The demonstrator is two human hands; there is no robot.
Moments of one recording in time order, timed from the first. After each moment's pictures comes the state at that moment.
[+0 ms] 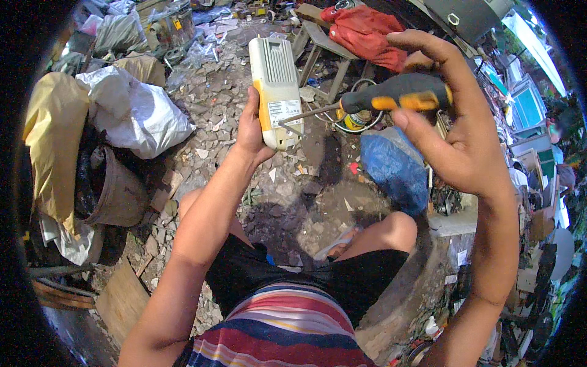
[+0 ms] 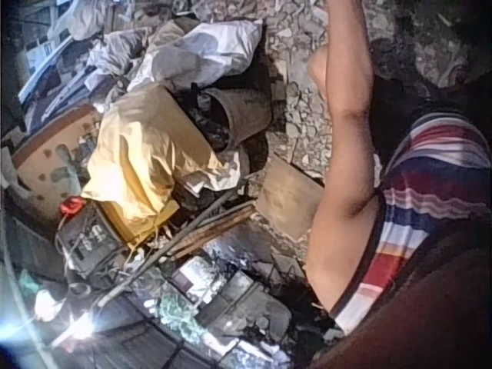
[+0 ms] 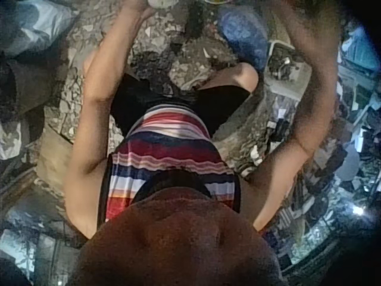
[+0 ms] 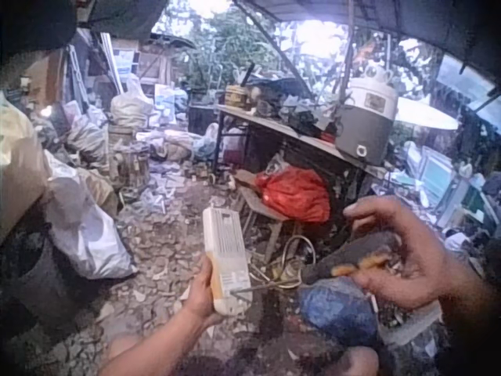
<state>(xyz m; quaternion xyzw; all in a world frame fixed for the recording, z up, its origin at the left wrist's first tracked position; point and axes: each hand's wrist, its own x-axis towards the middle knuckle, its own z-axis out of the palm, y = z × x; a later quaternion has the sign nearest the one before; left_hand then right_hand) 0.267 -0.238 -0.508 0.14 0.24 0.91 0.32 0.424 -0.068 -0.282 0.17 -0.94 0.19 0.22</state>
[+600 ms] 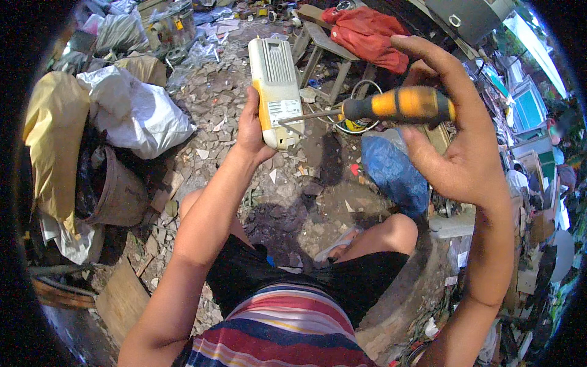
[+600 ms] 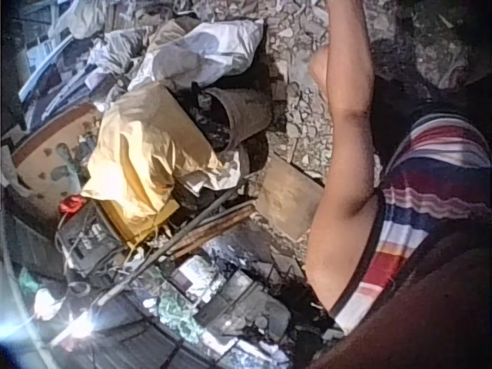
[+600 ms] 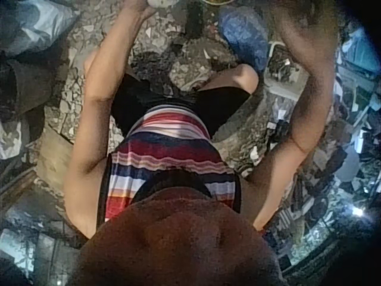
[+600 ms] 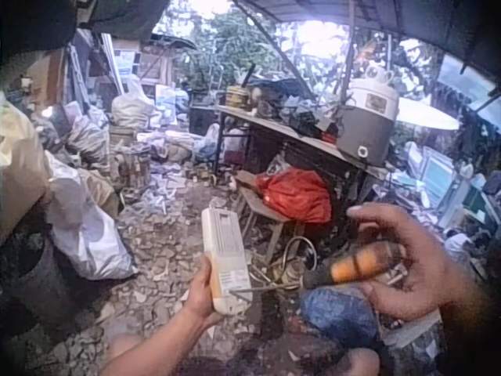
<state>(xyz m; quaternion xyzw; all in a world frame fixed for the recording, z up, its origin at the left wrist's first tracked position) 0.264 -0.238 -0.507 0.15 0.22 0.91 0.32 0.434 -0.075 -0.278 0.14 -0.95 0.15 0.22</state>
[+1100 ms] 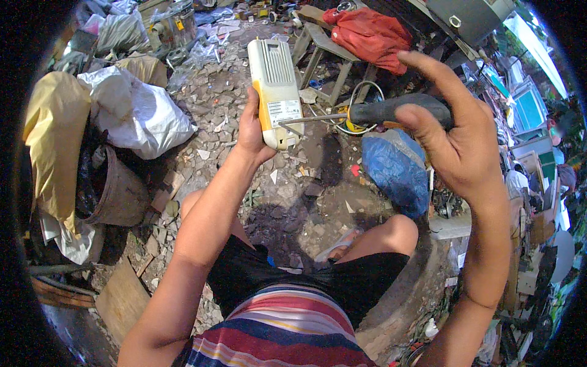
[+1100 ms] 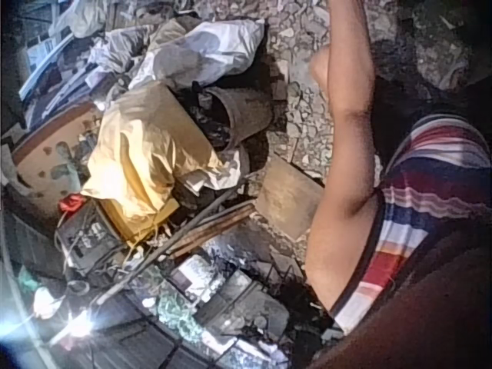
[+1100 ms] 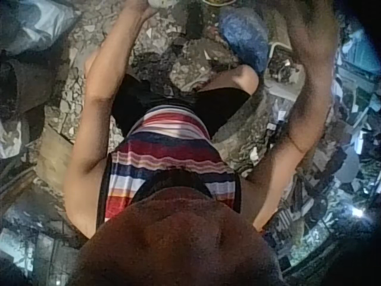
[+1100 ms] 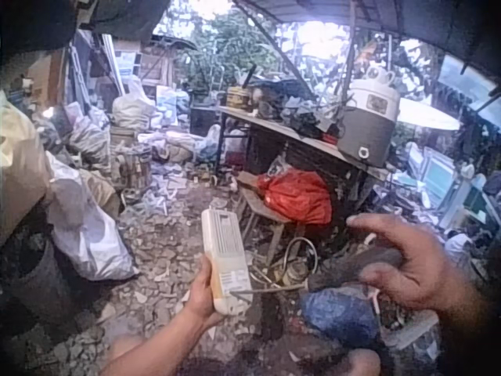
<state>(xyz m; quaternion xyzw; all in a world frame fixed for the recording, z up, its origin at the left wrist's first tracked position) 0.262 -0.238 -0.510 0.15 0.23 0.91 0.31 0.435 -0.068 -0.279 0.12 -0.96 0.15 0.21</state>
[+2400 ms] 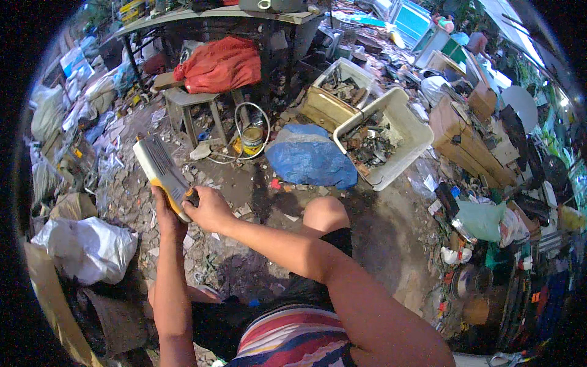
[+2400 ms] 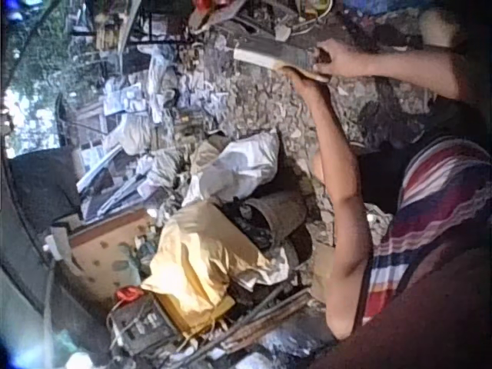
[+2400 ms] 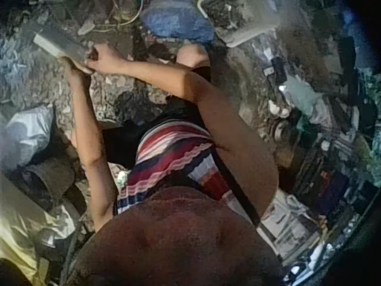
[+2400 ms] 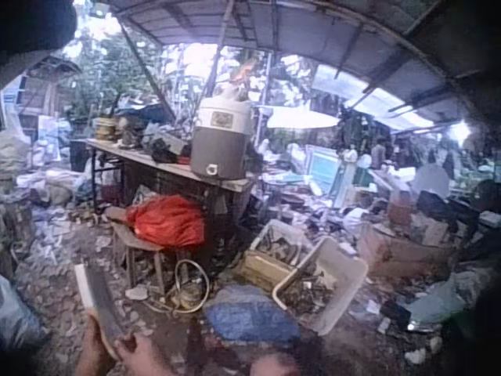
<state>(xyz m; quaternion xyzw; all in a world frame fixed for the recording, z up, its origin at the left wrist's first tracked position) 0.285 -0.218 -0.531 0.13 0.43 0.85 0.29 0.377 -0.121 -0.512 -0.17 -0.80 0.53 0.23</state>
